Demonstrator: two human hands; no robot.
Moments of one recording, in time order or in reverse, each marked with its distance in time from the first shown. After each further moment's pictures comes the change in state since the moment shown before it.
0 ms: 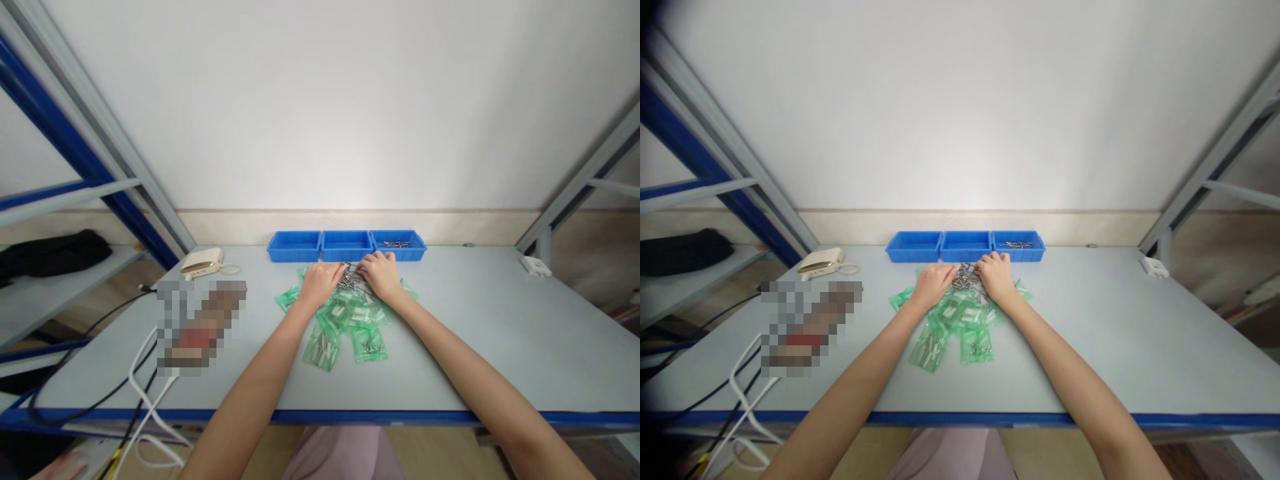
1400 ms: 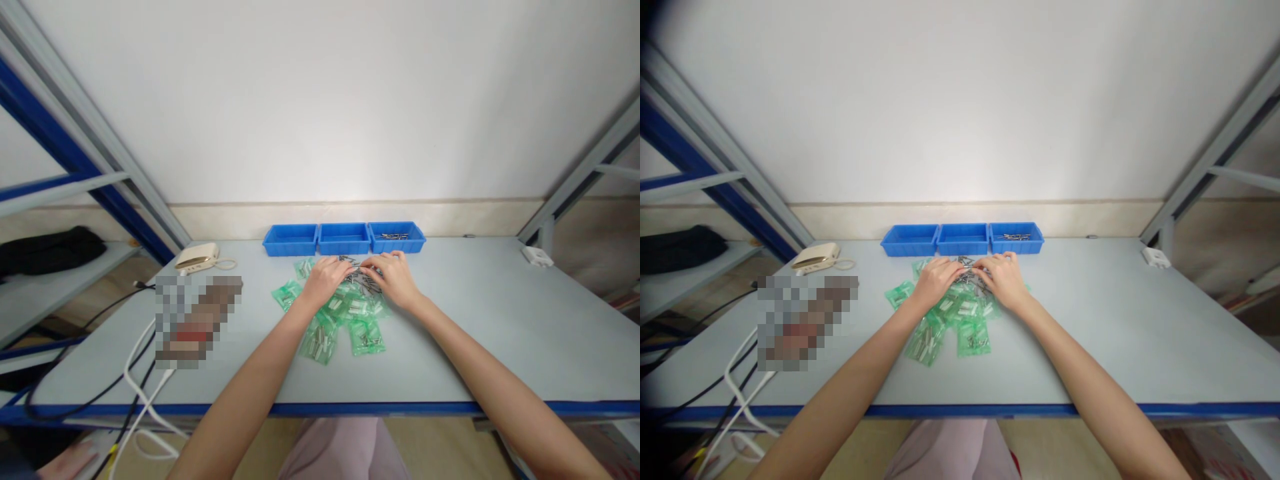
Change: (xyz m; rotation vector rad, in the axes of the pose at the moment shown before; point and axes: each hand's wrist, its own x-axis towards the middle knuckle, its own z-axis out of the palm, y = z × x) left_hand -0.002 0.015 0.002 0.071 0.215 0.306; right_hand -0.032 0.005 -0.029 0.276 0.061 -0.053
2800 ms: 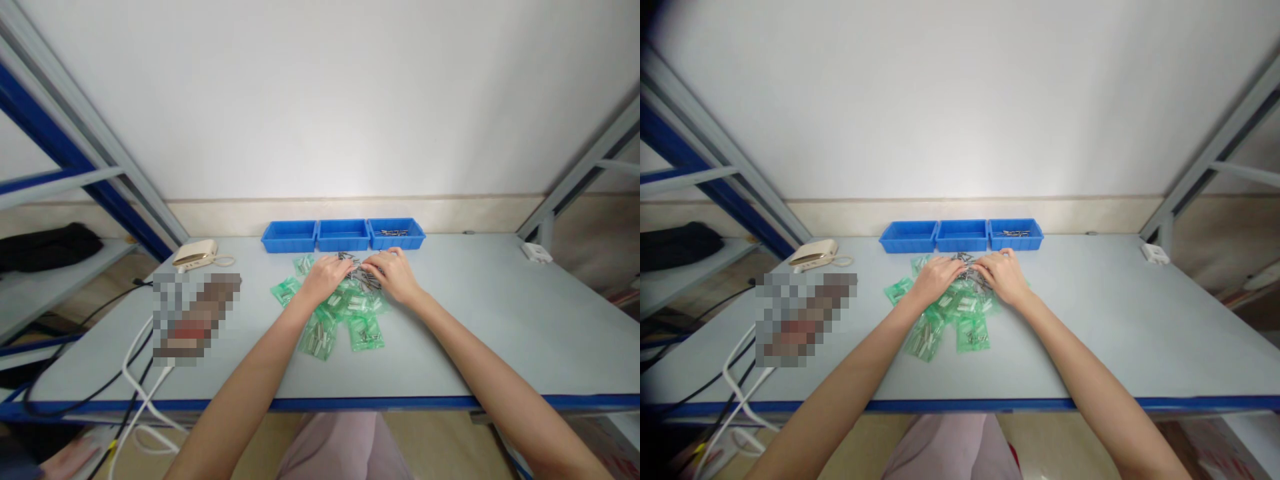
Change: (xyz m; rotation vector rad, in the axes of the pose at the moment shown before) left_hand 0.000 0.000 -0.001 0.015 -0.138 0.033; right_hand -0.001 0.002 -0.002 -0.011 -0.013 -0.035
